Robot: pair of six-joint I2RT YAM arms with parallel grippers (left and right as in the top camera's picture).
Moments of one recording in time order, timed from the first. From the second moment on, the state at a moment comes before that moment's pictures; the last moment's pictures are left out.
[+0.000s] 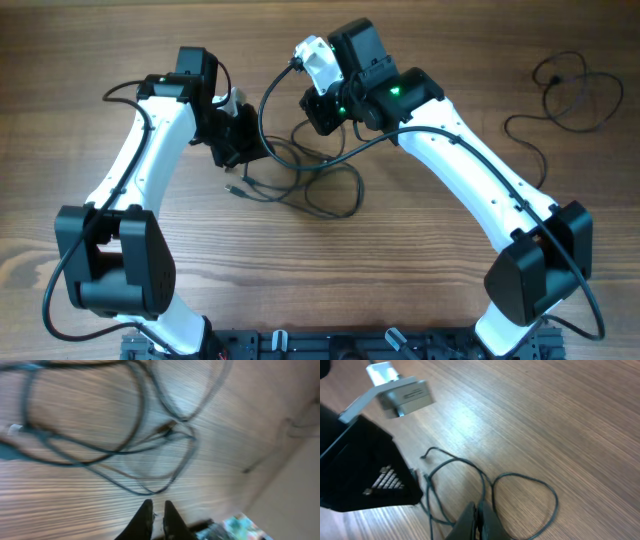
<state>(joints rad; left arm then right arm) -0.09 1.80 1.41 -1.08 0.54 -0.51 0.56 1.85 1.65 -0.67 -0.29 -0.07</state>
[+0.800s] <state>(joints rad) -0.10 1.80 1.41 -0.87 0.29 -0.50 0.56 1.95 1.56 -0.96 -0.25 0.04</state>
